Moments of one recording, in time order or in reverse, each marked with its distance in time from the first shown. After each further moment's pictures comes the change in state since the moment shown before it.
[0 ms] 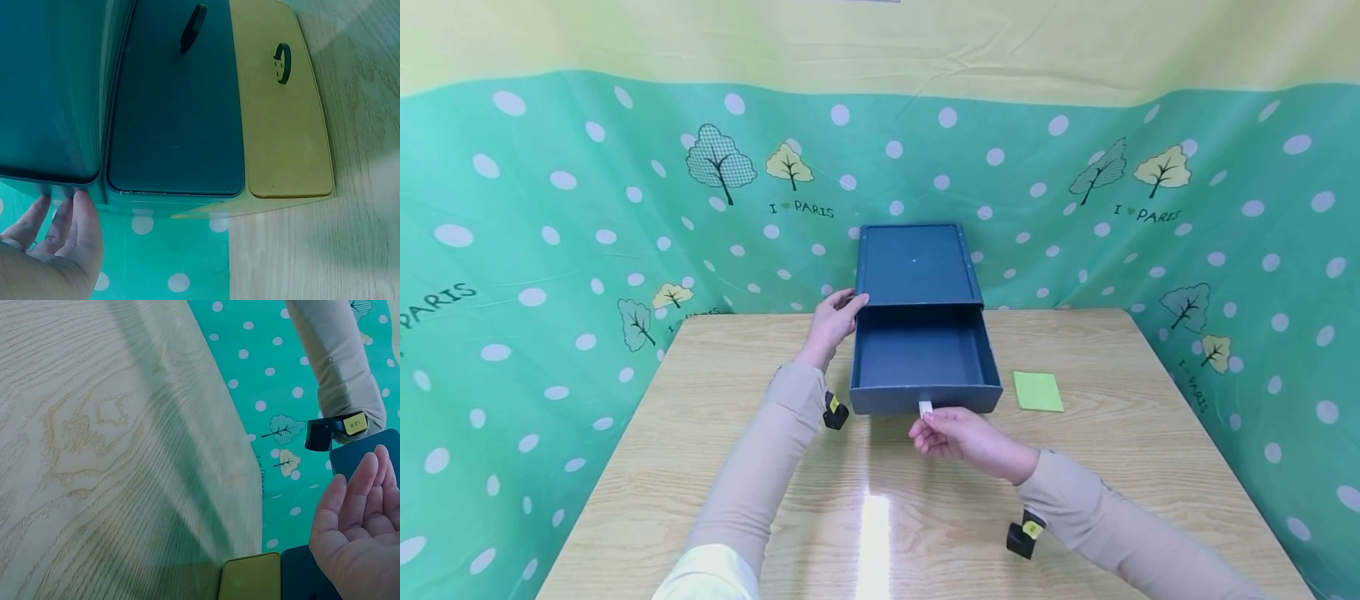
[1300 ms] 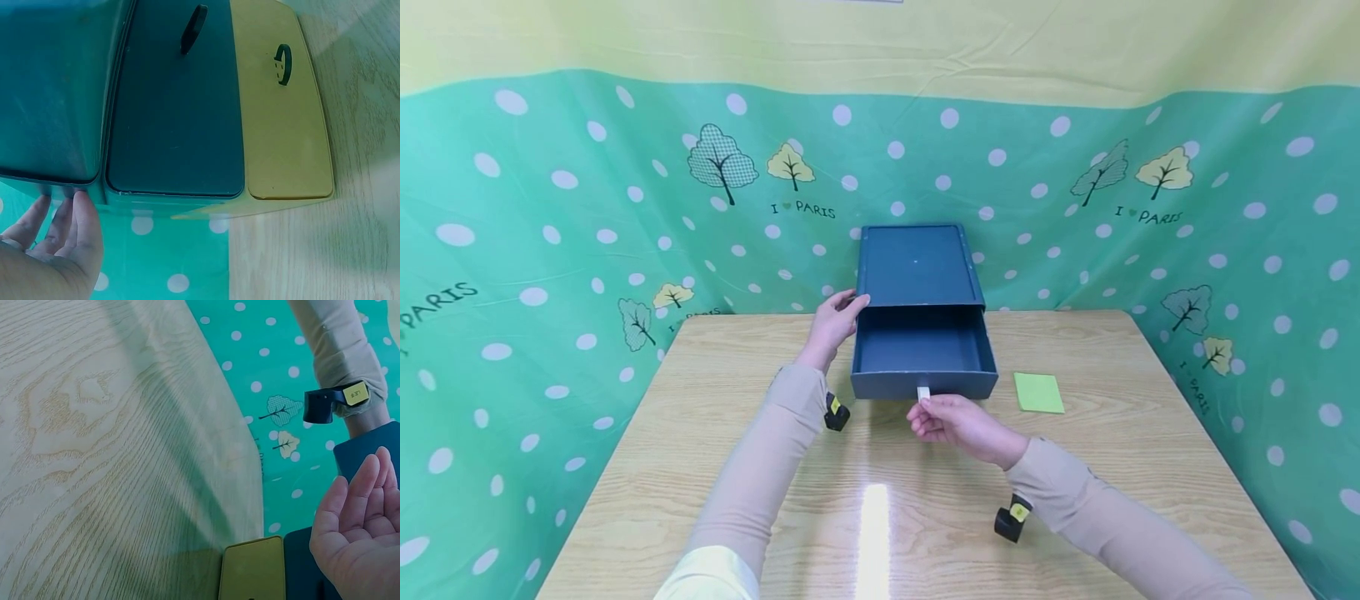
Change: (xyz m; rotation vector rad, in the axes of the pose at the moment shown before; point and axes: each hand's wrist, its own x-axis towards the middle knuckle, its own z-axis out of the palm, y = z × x) left_hand -0.001 0.001 0.000 -0.009 0.004 -0.009; right_hand 0.019 -0.001 -0.008 0.022 0.050 0.010
